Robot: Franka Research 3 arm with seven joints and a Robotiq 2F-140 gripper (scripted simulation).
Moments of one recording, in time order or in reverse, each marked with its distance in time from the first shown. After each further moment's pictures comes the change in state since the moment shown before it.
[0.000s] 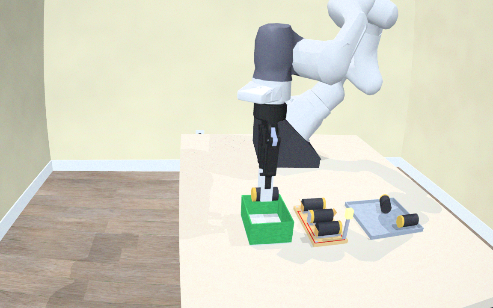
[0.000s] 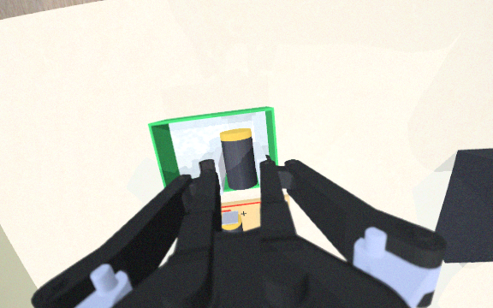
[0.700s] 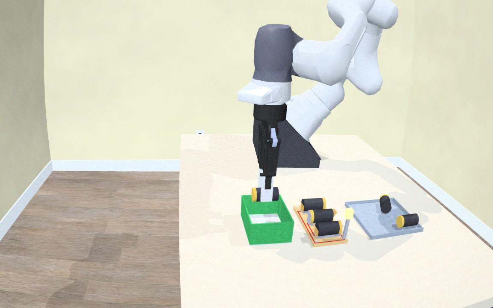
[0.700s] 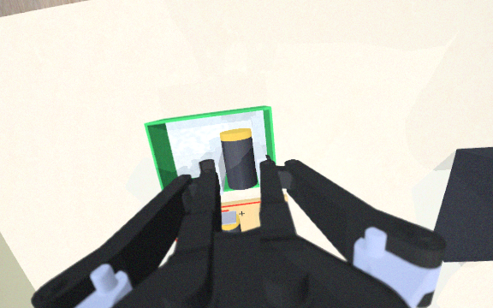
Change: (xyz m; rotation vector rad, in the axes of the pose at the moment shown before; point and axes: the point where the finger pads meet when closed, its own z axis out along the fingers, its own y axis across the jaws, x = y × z) arm -0.001 0.003 0.002 -0.004 -0.004 0.003
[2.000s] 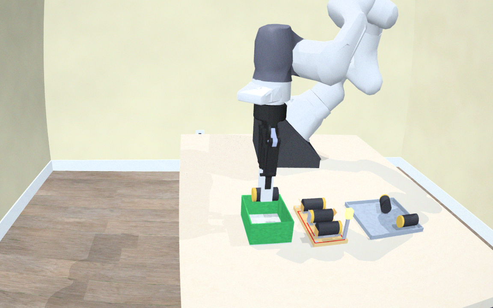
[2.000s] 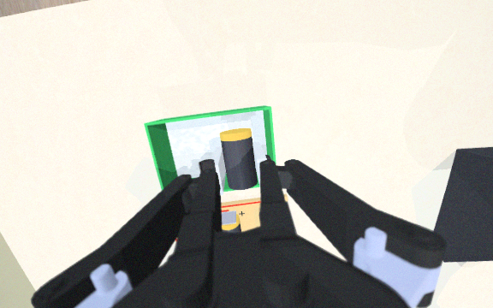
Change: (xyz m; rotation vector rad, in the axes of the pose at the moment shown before) arm 0.000 0.000 0.000 0.000 0.000 0.000
